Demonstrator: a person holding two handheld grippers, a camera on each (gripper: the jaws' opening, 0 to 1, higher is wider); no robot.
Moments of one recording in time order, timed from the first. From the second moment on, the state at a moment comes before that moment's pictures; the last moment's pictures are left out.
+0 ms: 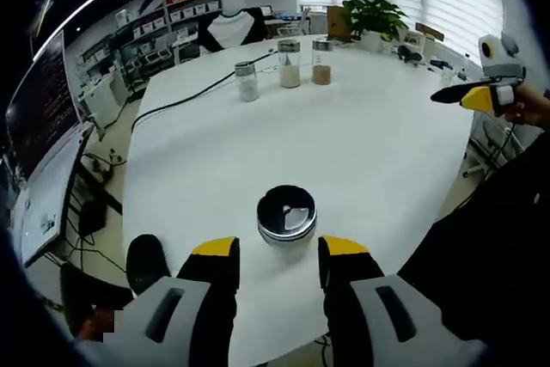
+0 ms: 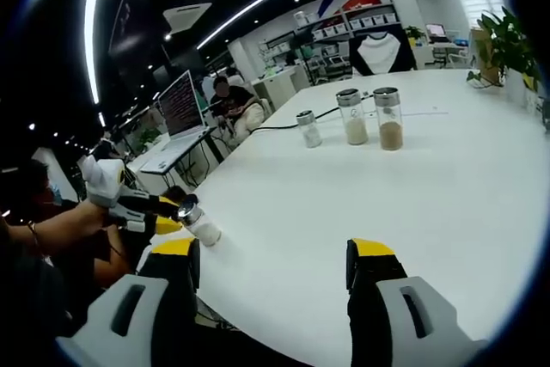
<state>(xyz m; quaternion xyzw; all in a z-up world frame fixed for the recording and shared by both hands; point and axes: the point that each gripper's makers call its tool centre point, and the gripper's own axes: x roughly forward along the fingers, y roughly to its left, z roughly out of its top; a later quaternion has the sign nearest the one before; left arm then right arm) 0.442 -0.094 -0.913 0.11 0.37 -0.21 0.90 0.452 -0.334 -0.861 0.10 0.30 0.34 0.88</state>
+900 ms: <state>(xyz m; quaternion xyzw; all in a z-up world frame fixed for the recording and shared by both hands) 0.482 -0.104 -0.916 0.06 0.36 -0.18 0.91 0.452 -0.356 -0.859 0.10 0.30 0.31 0.90</state>
